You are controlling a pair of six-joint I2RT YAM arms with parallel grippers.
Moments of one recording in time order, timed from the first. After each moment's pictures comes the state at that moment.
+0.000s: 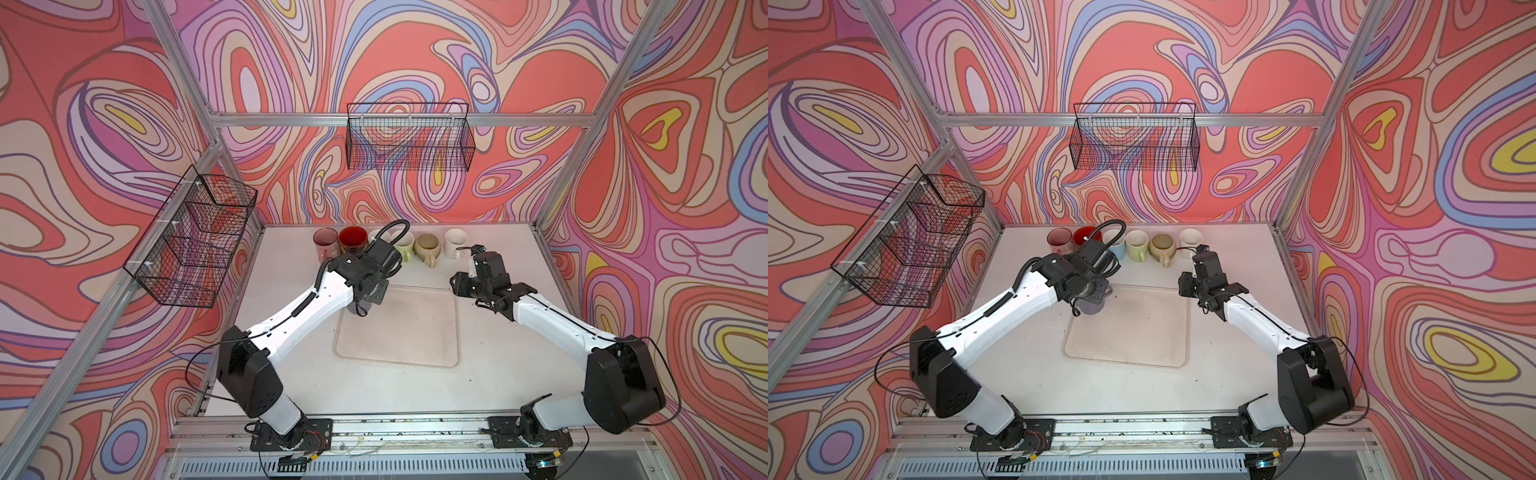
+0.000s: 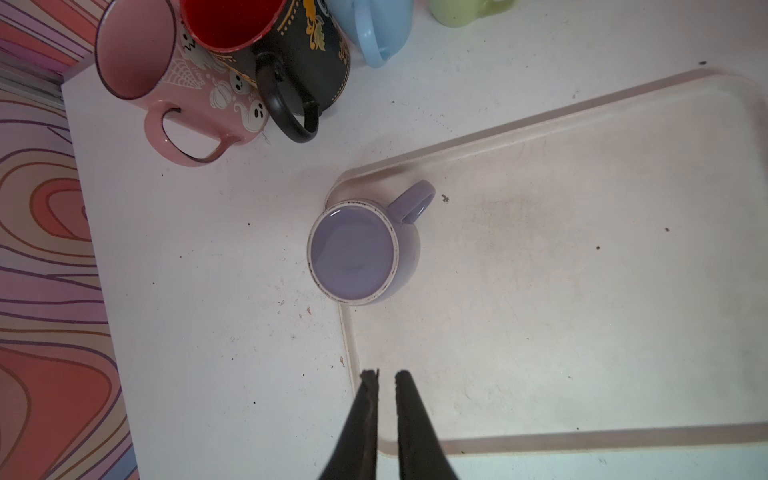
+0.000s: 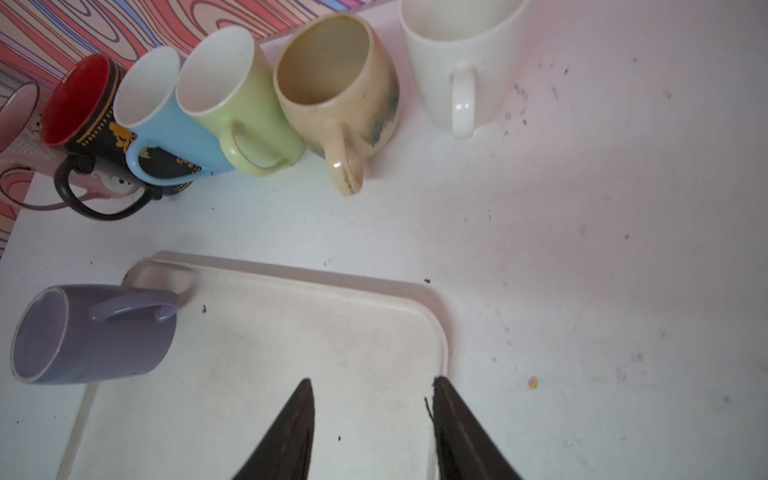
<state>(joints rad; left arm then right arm) -0.68 1.65 1.55 -1.07 -0.37 -0.29 0.35 1.42 0.90 -0.24 -0.03 0.44</state>
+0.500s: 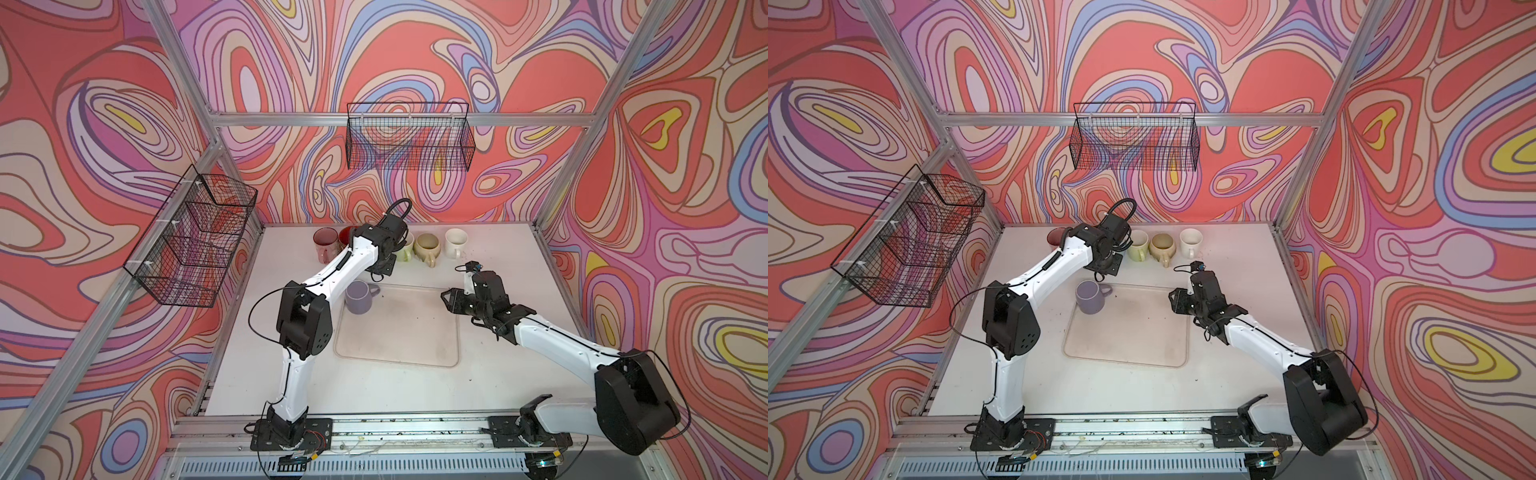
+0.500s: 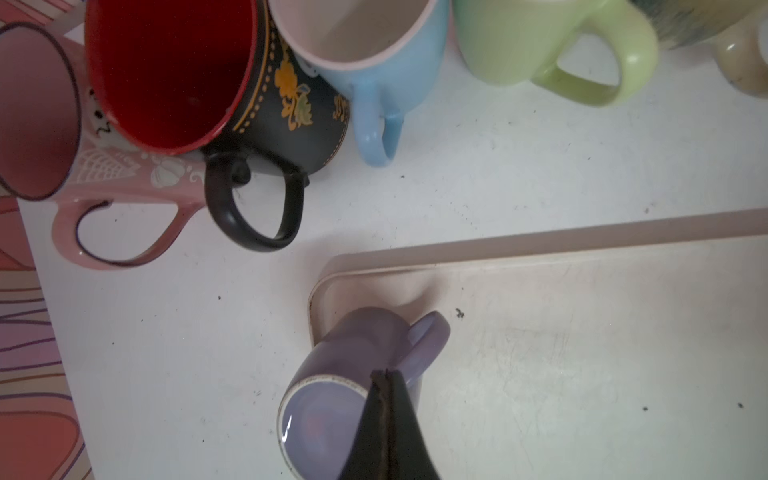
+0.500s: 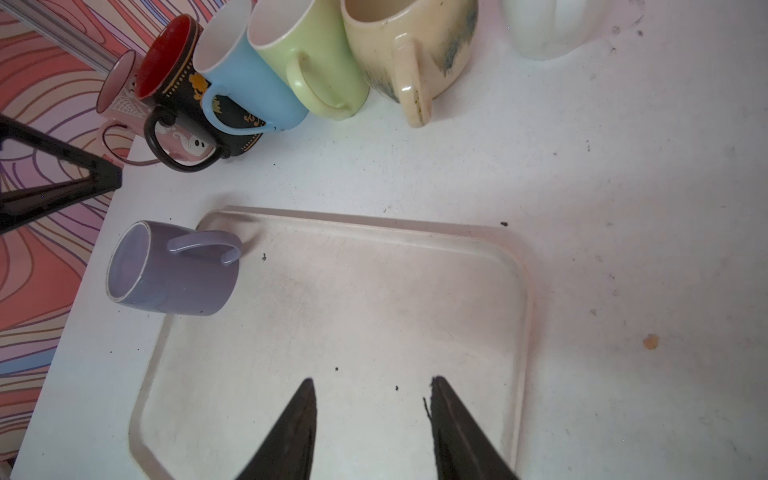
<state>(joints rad) -0.56 2.12 2.02 -1.14 -0.32 -0.27 0.42 1.32 0.71 -0.04 -0.11 0.53</state>
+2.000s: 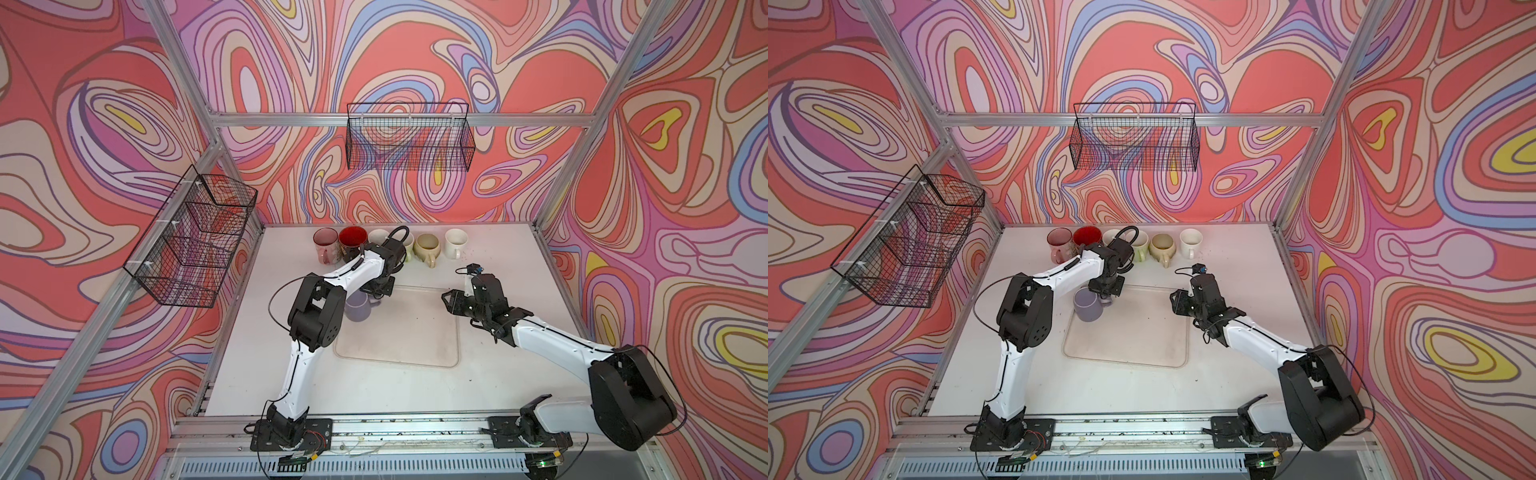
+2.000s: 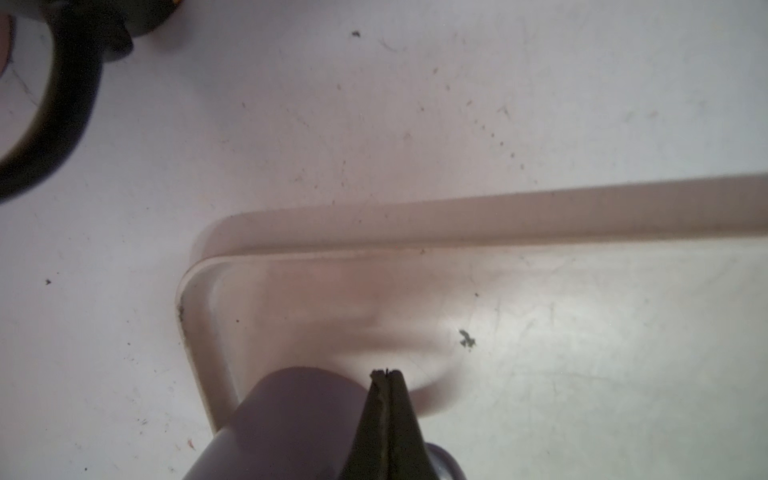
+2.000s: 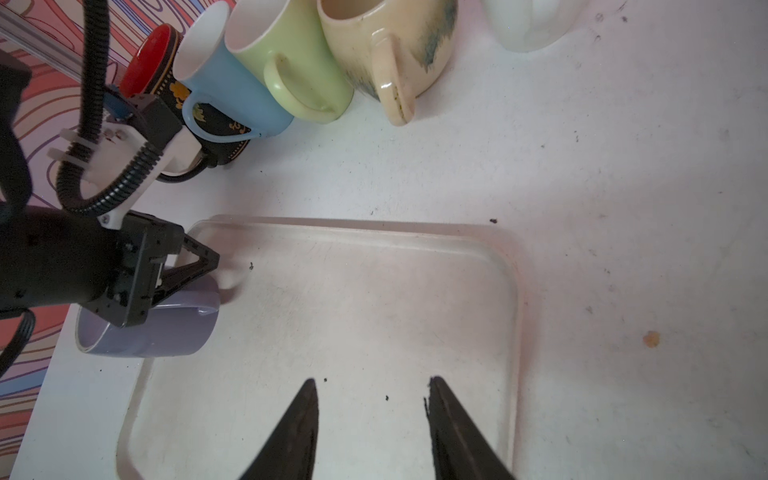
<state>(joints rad) -0.56 2.19 1.78 -1.02 -0.24 -0.35 0.42 1.36 0.68 0.02 -0.09 0.55</state>
